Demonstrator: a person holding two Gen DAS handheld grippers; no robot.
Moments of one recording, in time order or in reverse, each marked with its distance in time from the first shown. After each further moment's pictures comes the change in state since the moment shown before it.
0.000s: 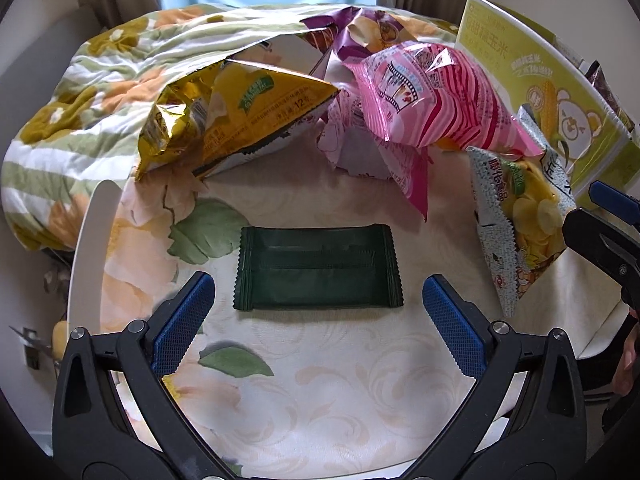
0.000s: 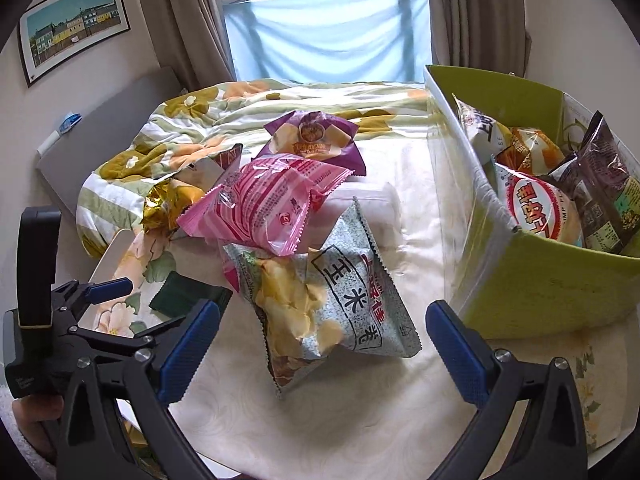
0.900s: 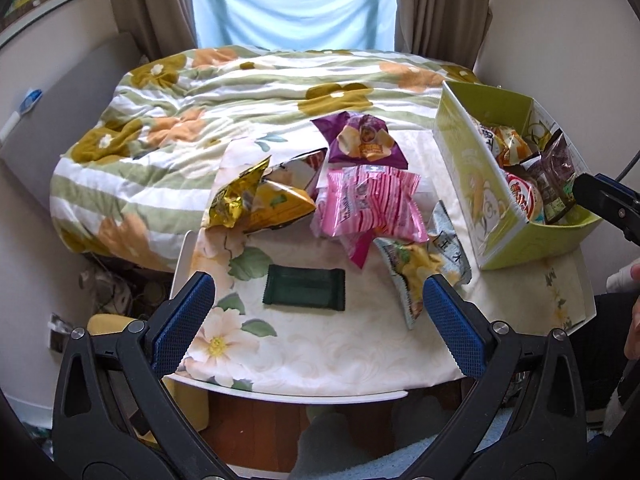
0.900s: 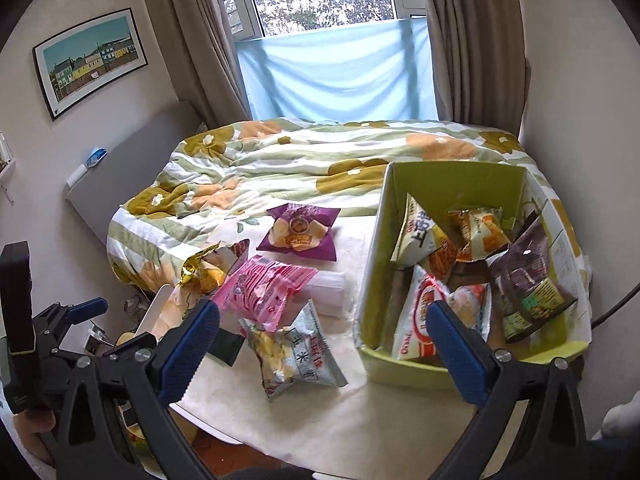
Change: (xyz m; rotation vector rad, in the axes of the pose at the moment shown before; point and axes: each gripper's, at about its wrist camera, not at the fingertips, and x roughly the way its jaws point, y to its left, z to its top) left arm -0.160 -0.028 0.036 -0.057 -0.095 0.078; right arm -0.127 -0.040 0.075 0.017 -0.060 0.057
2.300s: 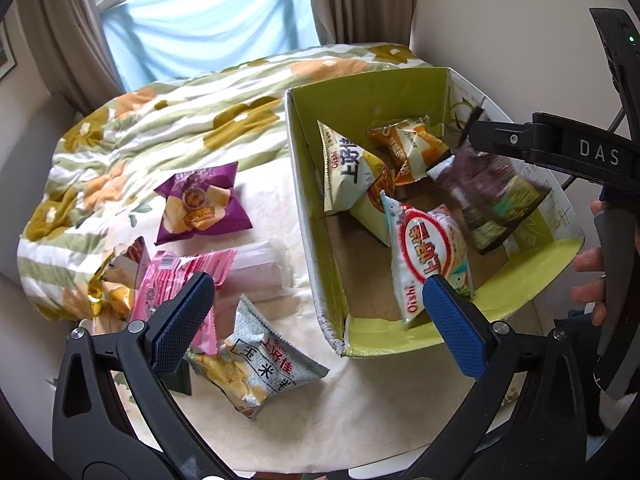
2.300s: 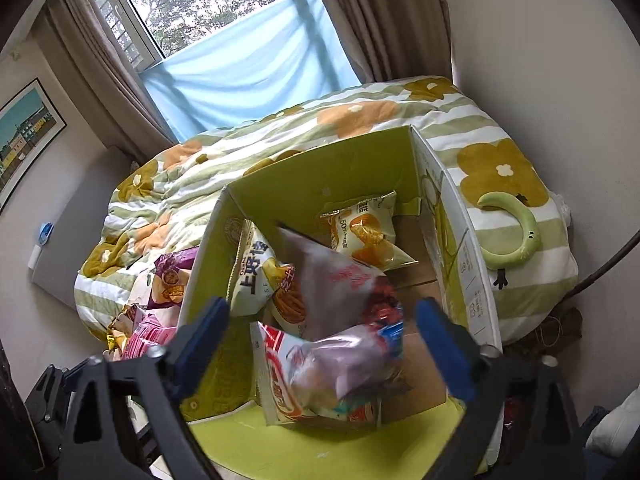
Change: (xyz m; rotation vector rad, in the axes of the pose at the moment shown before) left arm 0.064 -0.228 0.076 0.200 0.000 -0.053; right arm 0.042 -0.209 0.046 0.260 0.049 -0.060
